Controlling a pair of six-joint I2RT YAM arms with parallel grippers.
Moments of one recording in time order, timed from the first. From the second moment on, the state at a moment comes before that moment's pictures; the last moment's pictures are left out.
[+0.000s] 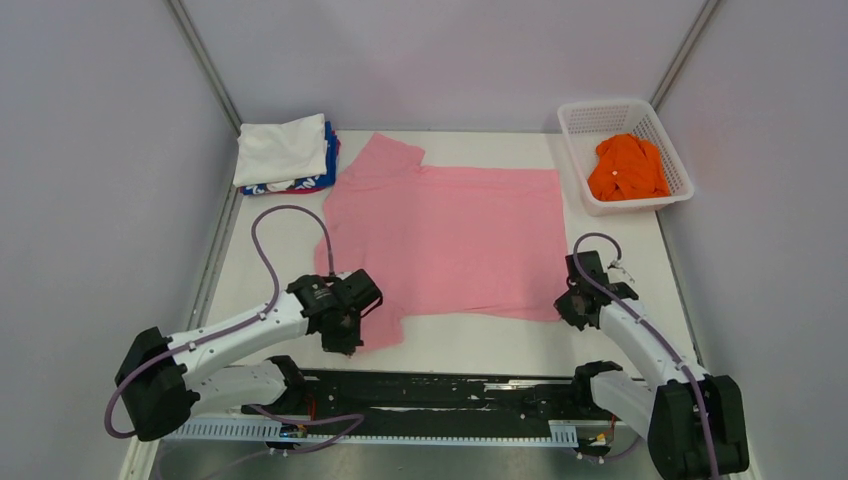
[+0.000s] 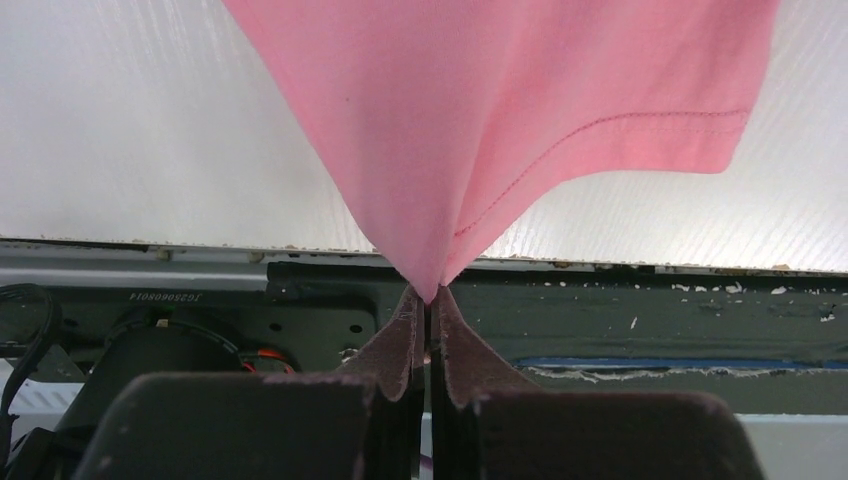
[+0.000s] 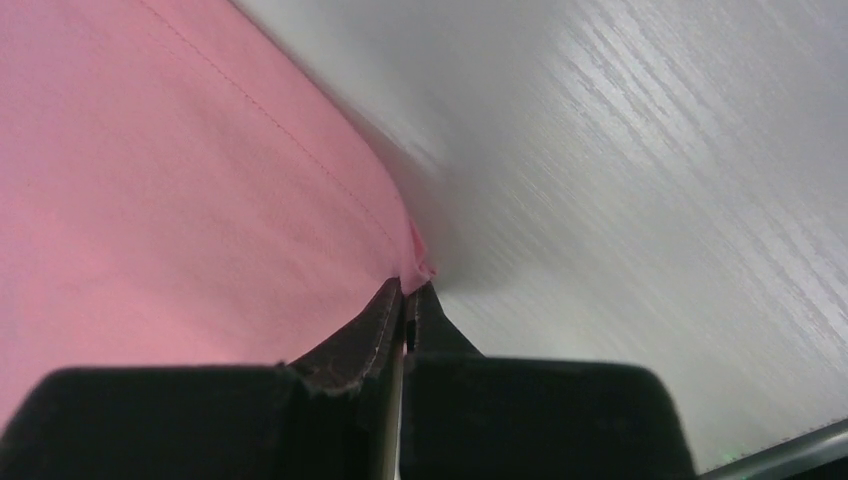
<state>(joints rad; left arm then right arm) -0.90 1.09 0.69 -1.04 -0.14 -0.94 0.16 1.02 0.46 -0.61 0.26 1.04</state>
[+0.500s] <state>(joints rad) -0.90 0.94 0.68 -1.06 -0.08 -0.96 0.20 0.88 0.47 -0.78 0.17 1.08</state>
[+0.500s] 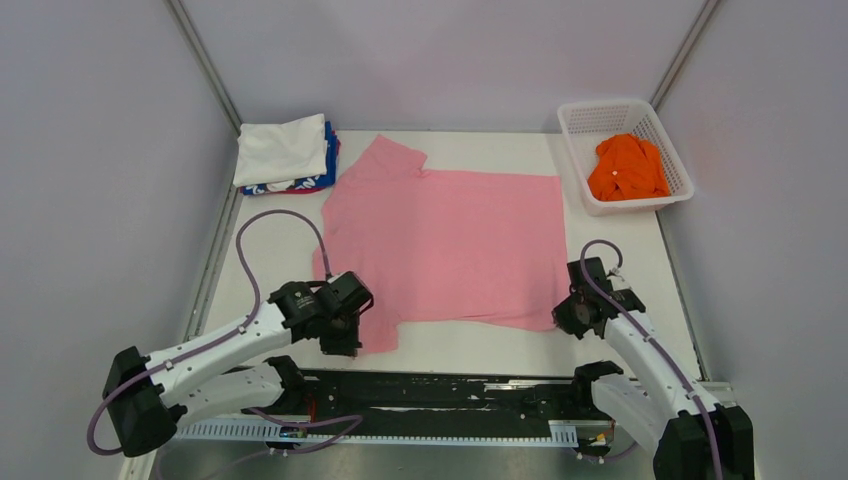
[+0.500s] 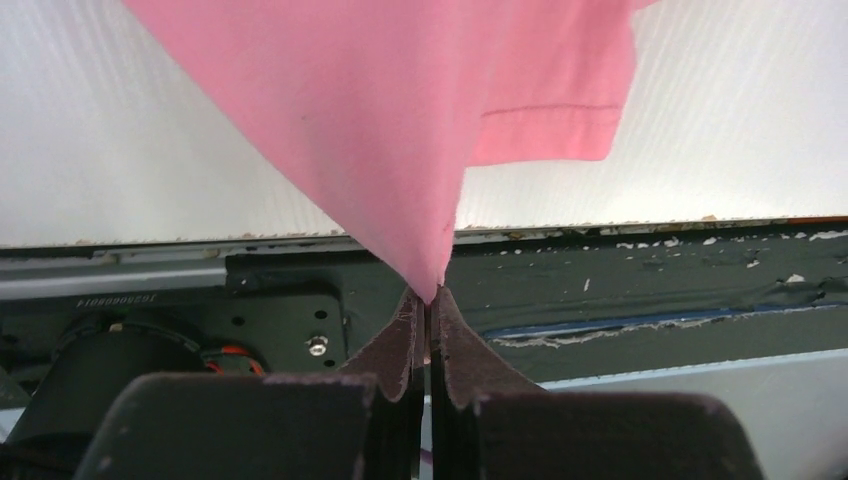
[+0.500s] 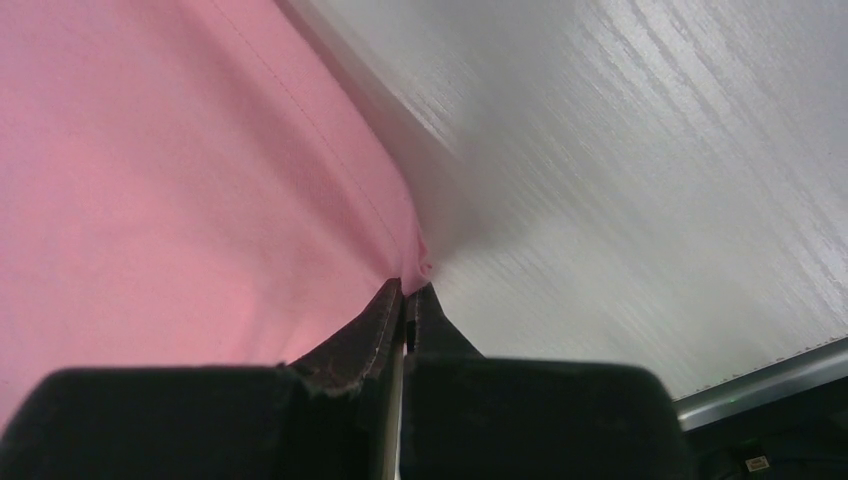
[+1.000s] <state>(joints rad) -0.71 1.18 0.82 -0.74 -0.01 -0.75 0.20 1.00 0.60 -0.74 0.17 0.97</state>
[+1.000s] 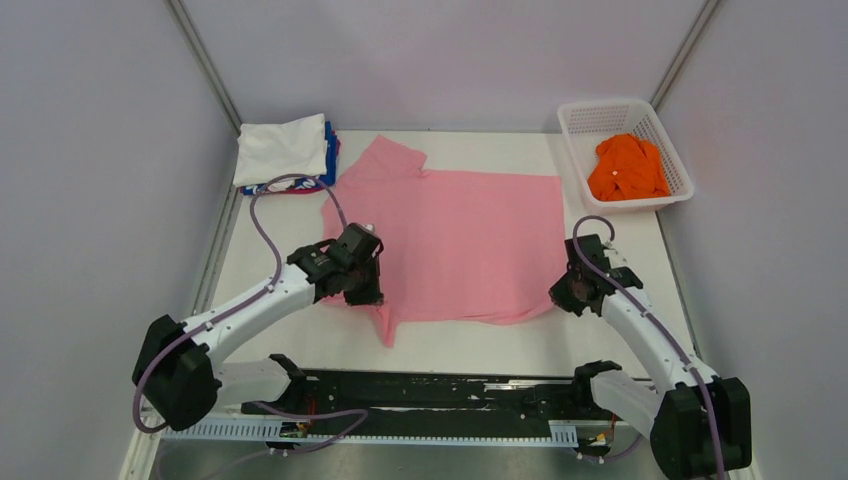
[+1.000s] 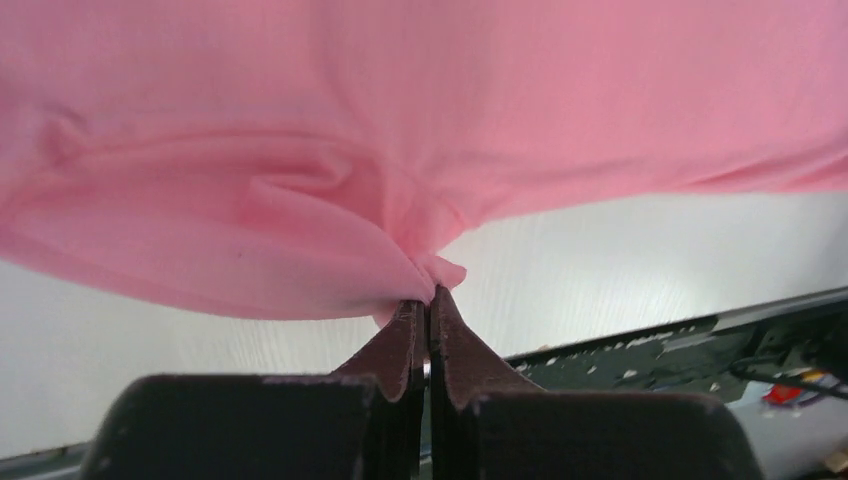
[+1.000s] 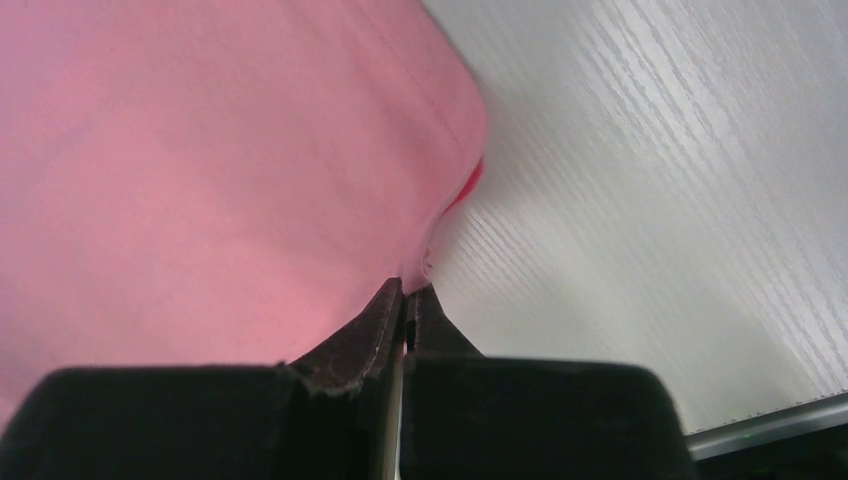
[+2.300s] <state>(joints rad) -0.31 1.57 1.29 -0.58 -0.08 -0.55 0.07 1.36 0.93 -0.55 0.16 0.75</state>
